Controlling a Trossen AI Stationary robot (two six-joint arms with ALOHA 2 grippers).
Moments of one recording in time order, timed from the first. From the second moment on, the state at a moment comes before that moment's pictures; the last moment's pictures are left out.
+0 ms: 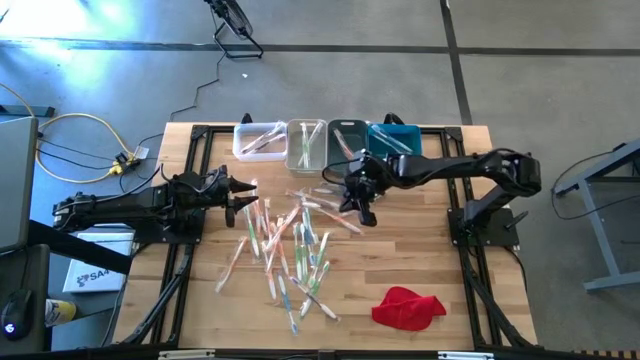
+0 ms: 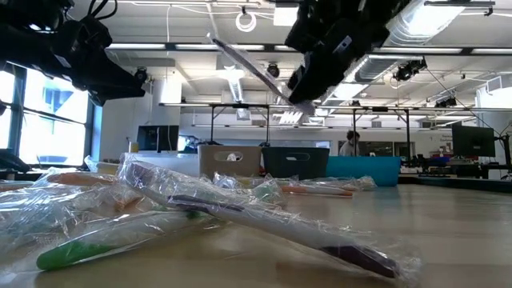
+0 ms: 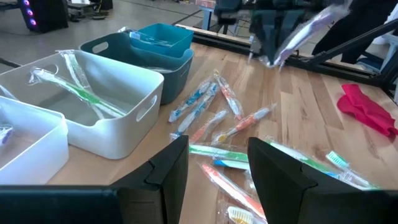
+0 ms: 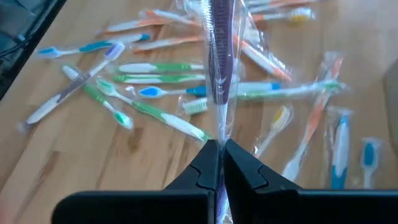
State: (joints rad) left arm 0.17 0.29 0.20 -0.10 -0.10 -0.17; right arm -0.21 1.57 1.04 -0.30 -0.42 -0.20
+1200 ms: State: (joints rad) left arm 0.17 0.84 0.20 0.64 0.12 -0.08; right arm -0.32 1.71 0.69 0.81 -0.63 -0.19
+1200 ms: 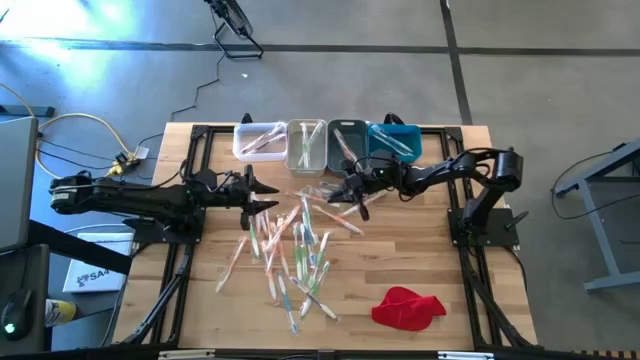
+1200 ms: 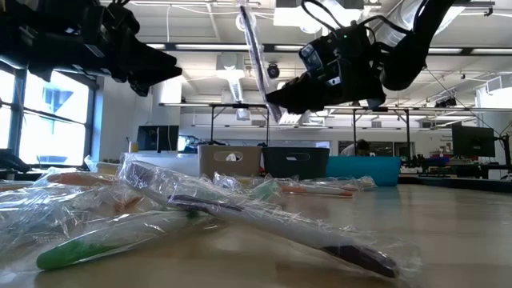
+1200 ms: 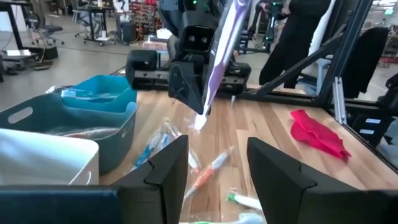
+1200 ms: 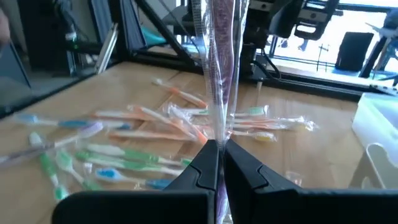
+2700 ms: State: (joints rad) left arm 0.17 1.46 0.58 0.89 0.11 -0.12; right arm -0.30 1.72 0.69 0.73 -0.46 -0.11
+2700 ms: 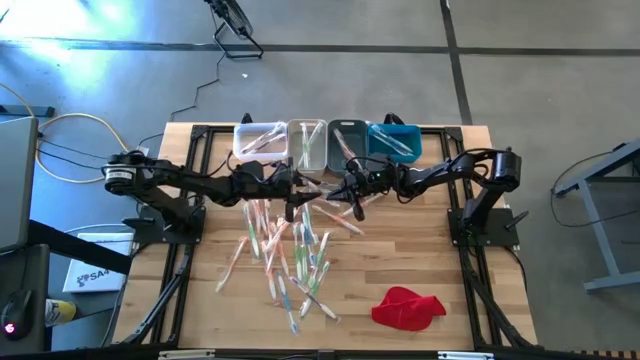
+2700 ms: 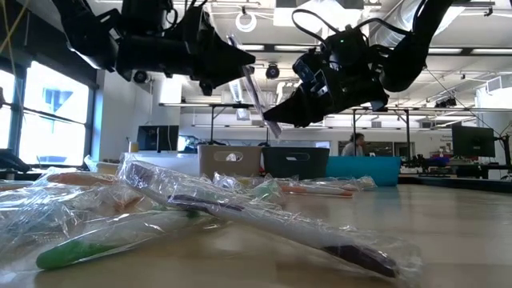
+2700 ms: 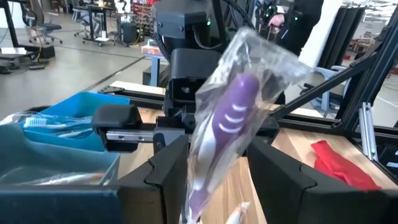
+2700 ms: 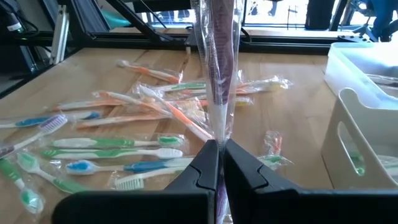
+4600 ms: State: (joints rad) left arm 0.17 1.46 0.58 0.83 0.12 -0.17; right arm -0.28 1.72 0.69 0.73 -0.43 -0.11
